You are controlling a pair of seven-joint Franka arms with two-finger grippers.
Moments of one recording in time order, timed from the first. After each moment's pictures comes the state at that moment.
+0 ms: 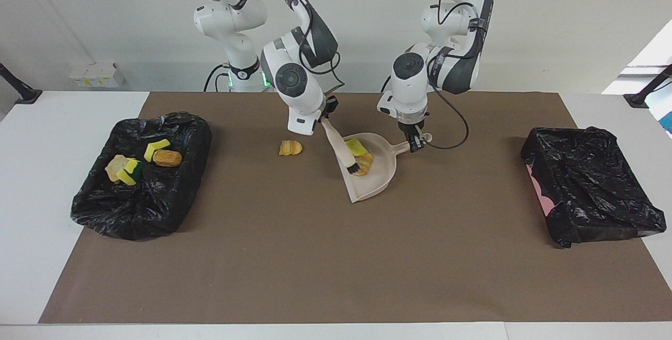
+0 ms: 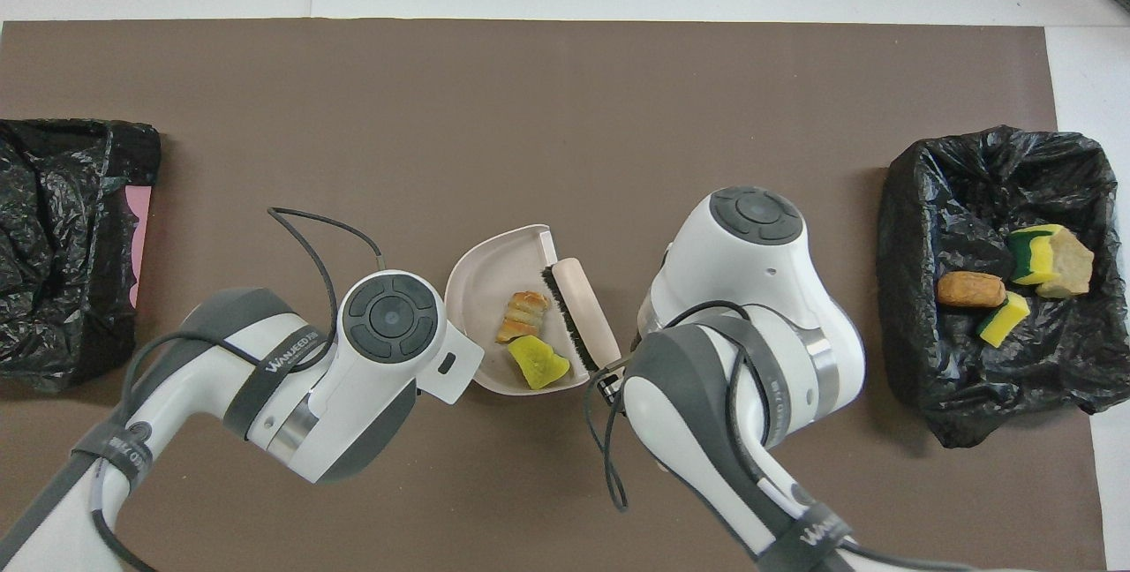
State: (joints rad) left arm -0.09 0.06 -0.48 -2.19 0.24 2.09 0.70; right arm 0.30 0.14 0.17 -1.94 0.35 1.70 -0.07
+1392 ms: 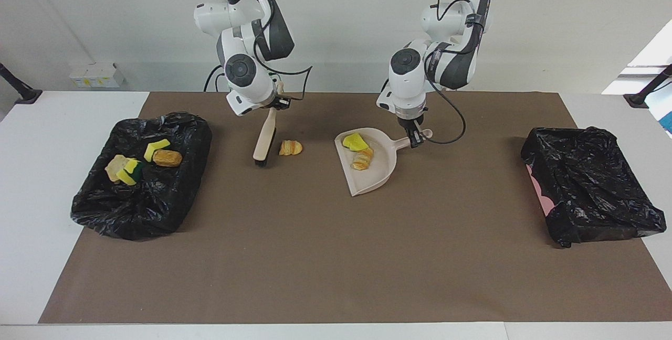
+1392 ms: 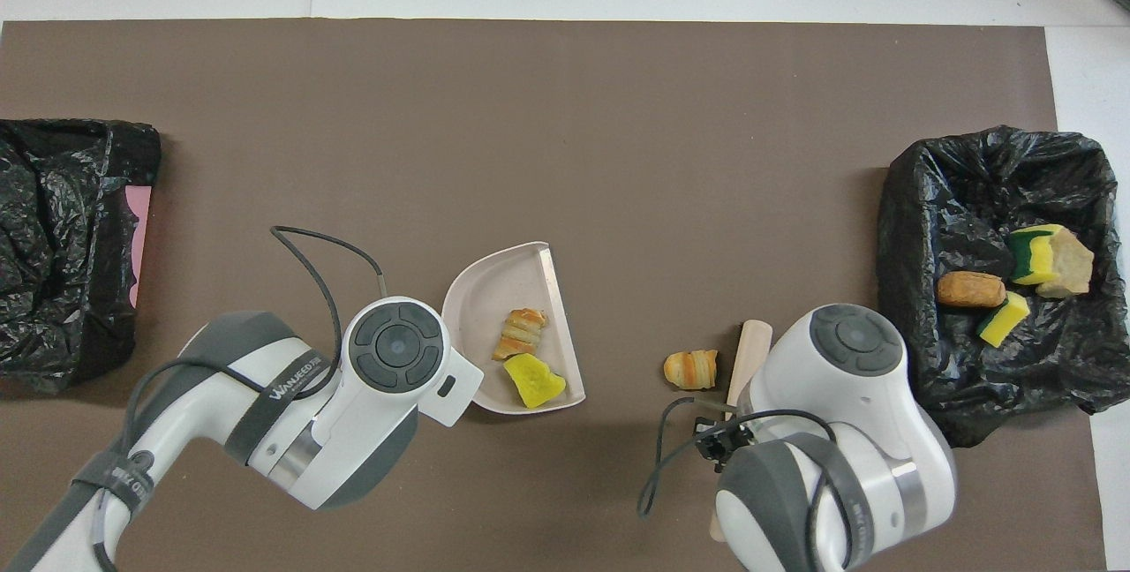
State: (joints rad) left arm -0.10 0.01 -0.49 -2.25 0.24 2.09 0.71; right arm 0.26 -0.15 0.17 -2.42 0.25 1.88 0.65
